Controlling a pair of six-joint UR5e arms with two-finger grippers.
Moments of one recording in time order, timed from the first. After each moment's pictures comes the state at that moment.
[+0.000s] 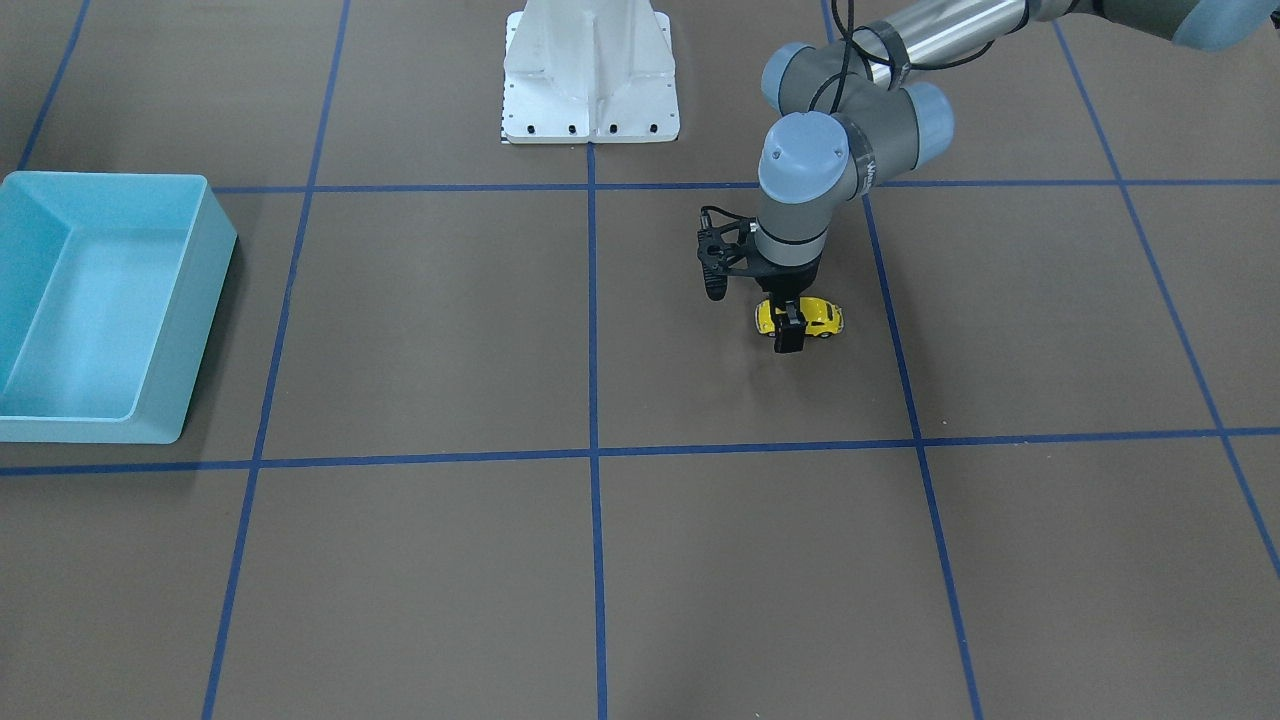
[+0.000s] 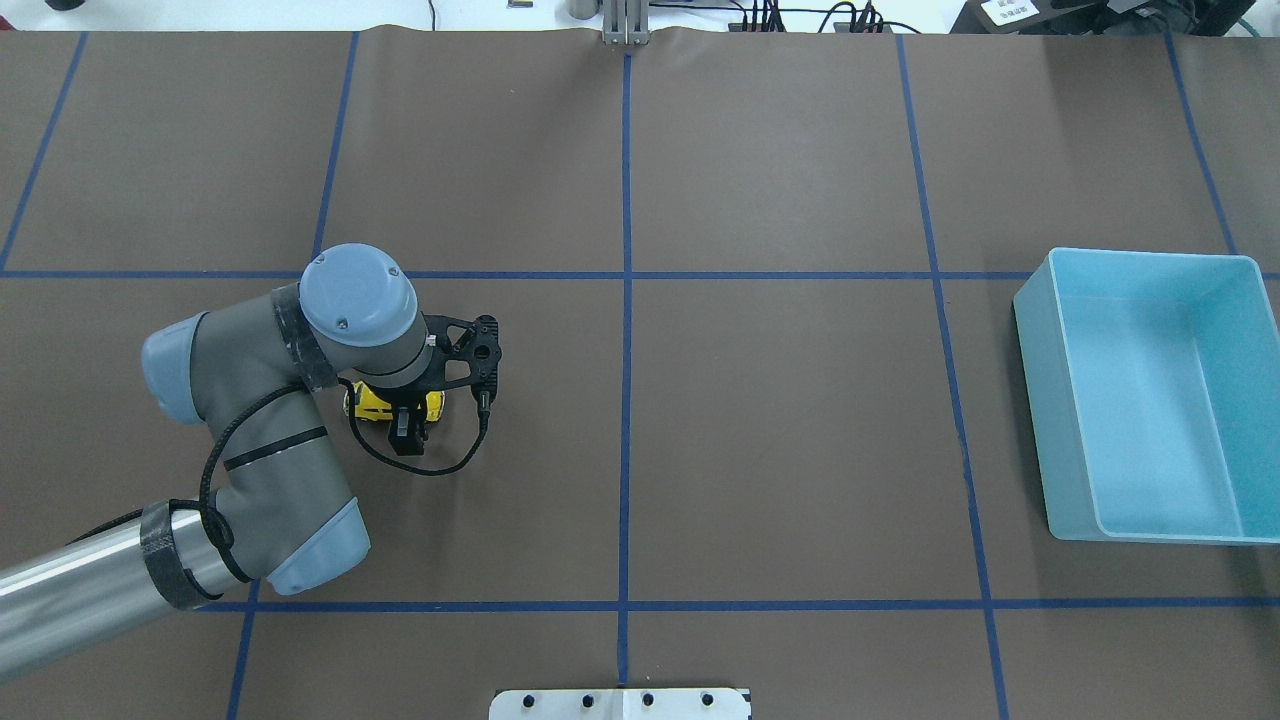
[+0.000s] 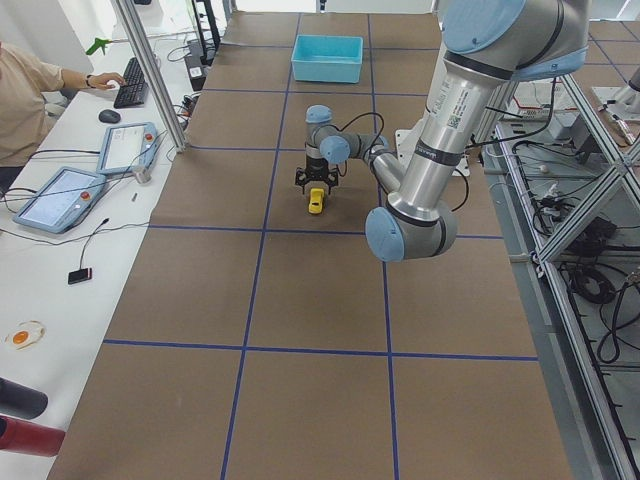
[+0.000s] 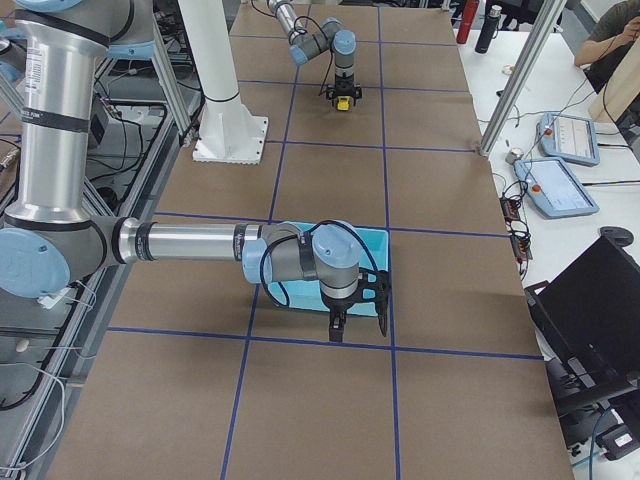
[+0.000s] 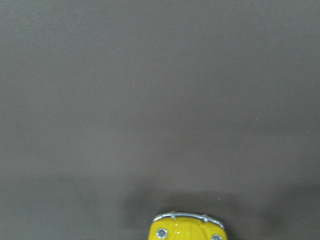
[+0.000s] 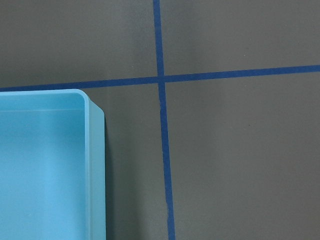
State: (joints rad) left arm -0.55 -2.07 -1.66 -1.60 -1.86 0.39; right arm 1.54 -1.74 1.76 -1.47 2.33 0.19
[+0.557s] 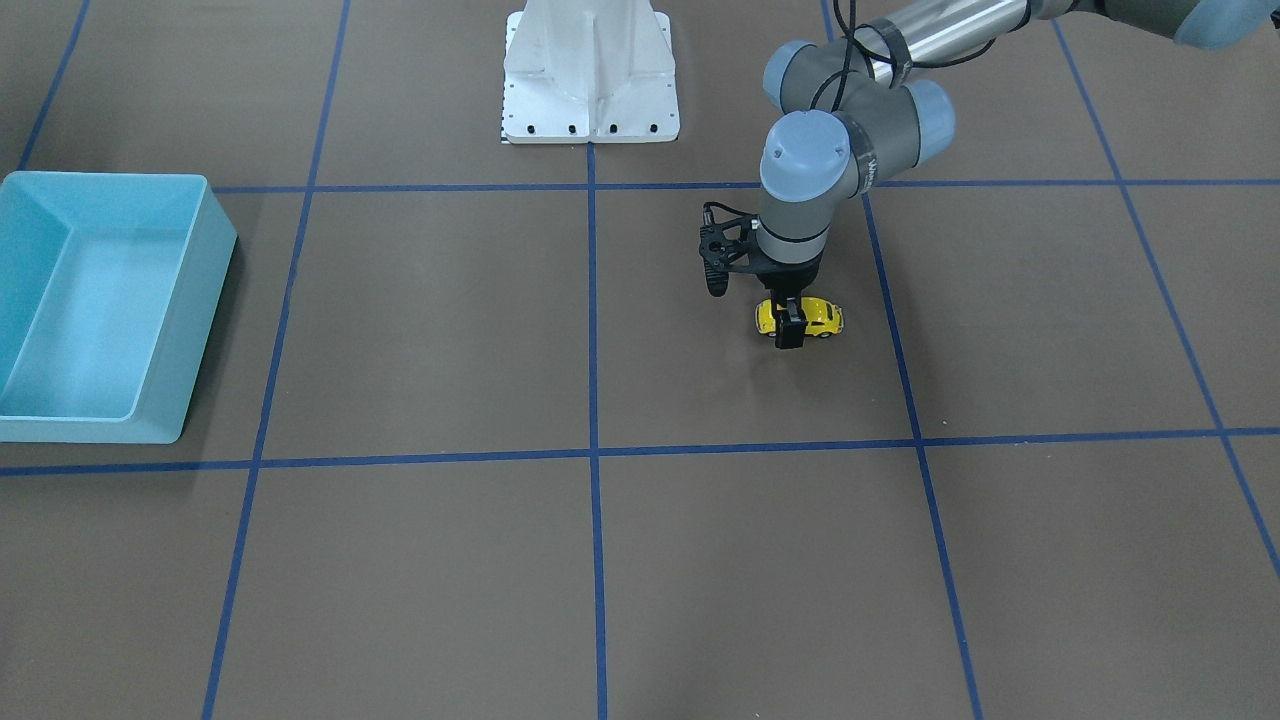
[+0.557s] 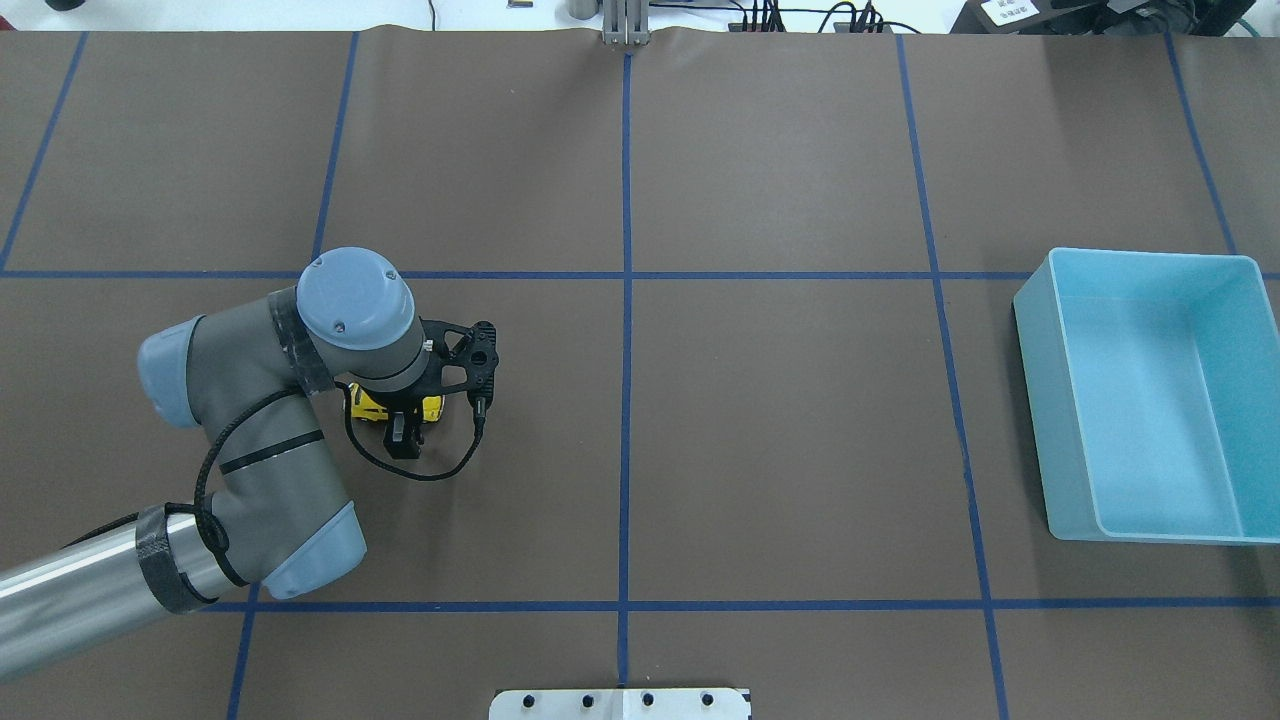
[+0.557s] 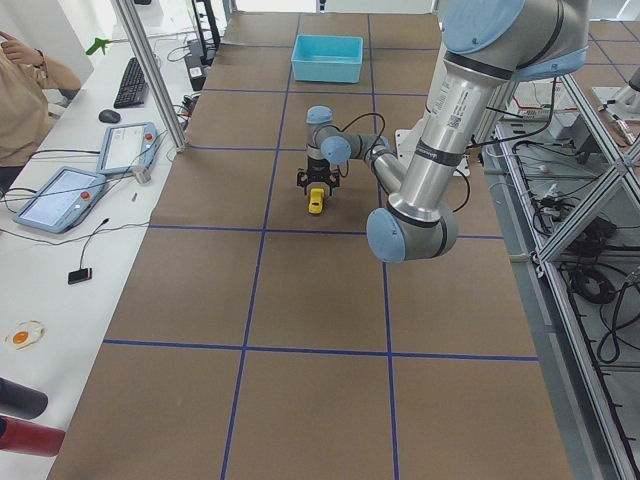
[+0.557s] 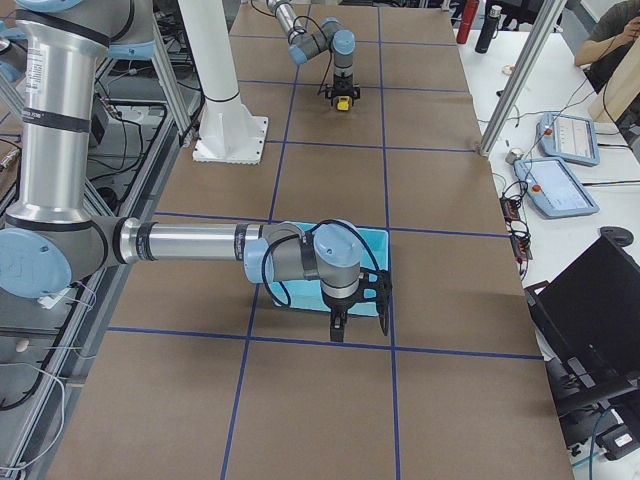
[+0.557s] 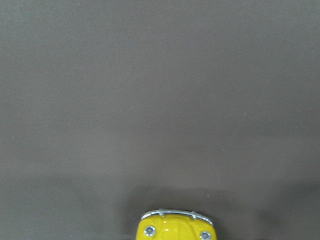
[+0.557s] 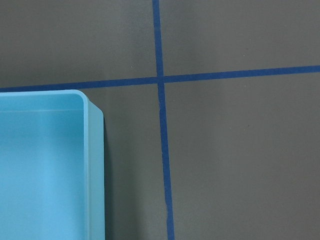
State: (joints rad) left arm -0.55 -2.06 -1.67 -1.59 -1.86 0.43; right arm 1.54 -1.73 1.76 -1.47 2.32 0.19
